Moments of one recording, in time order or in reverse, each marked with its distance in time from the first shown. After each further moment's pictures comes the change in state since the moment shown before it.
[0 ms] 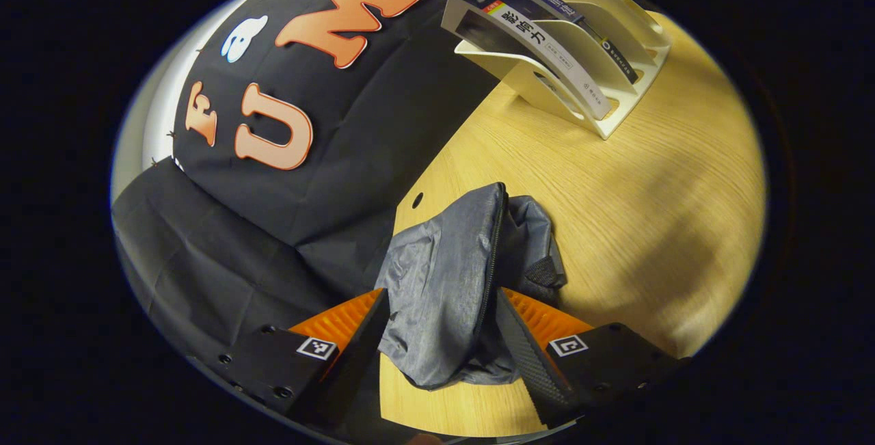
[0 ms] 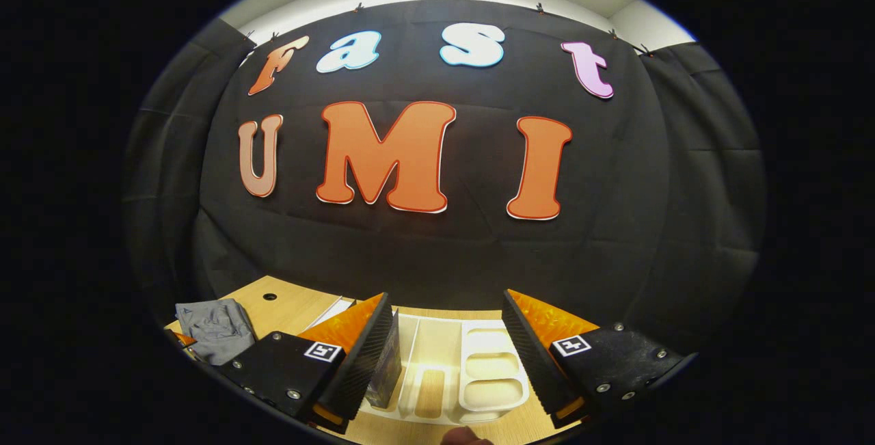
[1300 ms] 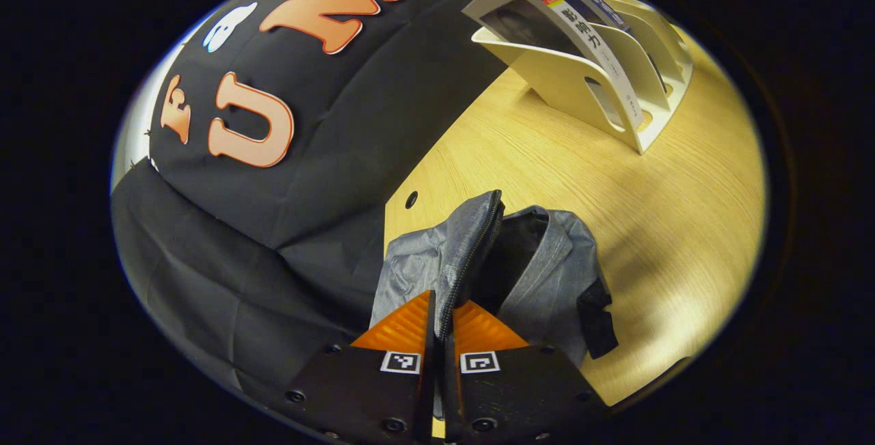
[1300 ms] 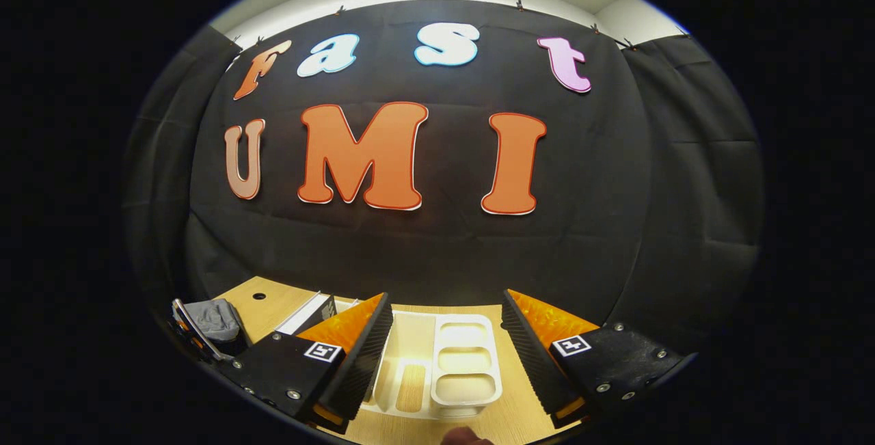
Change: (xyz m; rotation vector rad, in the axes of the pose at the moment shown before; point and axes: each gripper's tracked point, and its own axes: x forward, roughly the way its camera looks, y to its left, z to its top) left arm 0.040 0.038 0.019 -0.034 0.052 -0.162; right arm -0.012 -0.036 -0.001 0.012 0.009 -0.043
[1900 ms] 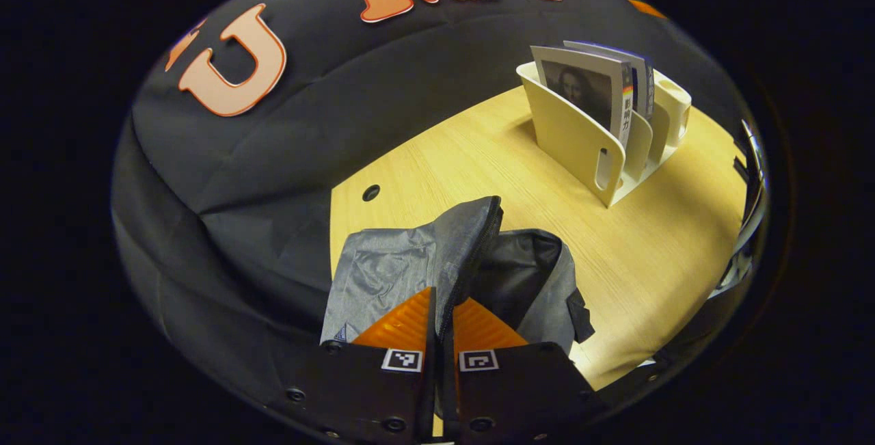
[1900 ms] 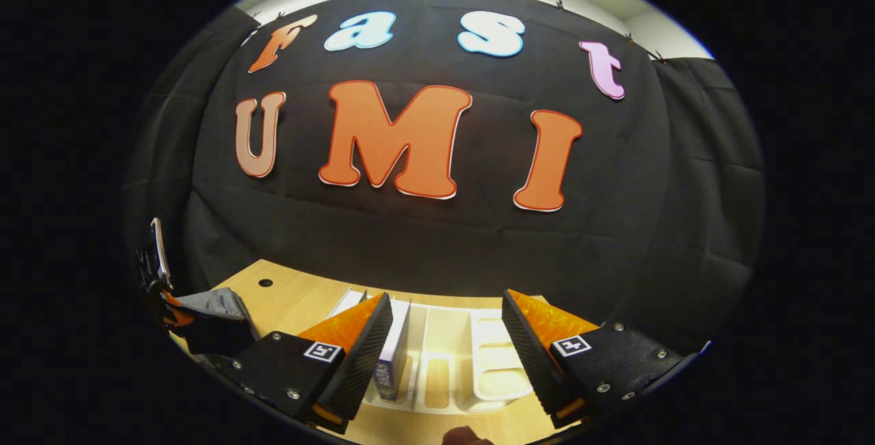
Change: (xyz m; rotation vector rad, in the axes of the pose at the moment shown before) left arm 0.005 0.062 0.003 -0.228 -0.026 -0.421; right arm 0.005 0.093 0.004 -0.070 0.107 -0.007
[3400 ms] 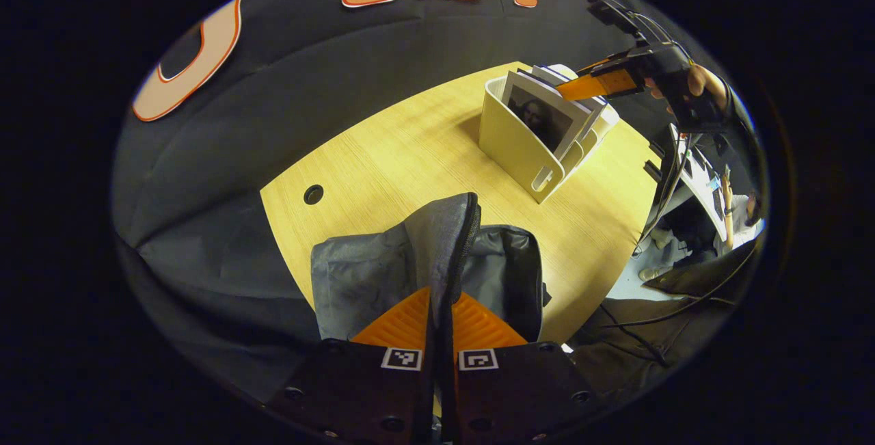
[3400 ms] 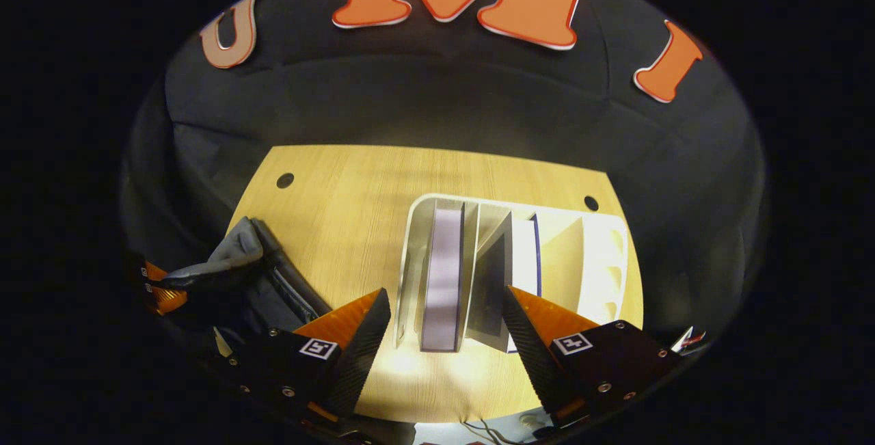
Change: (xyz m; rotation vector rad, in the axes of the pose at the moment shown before) left arm -0.025 0.072 0.059 0.094 0.163 -0.440; right arm 0.065 0.125 -0.079 -0.023 0.877 0.115
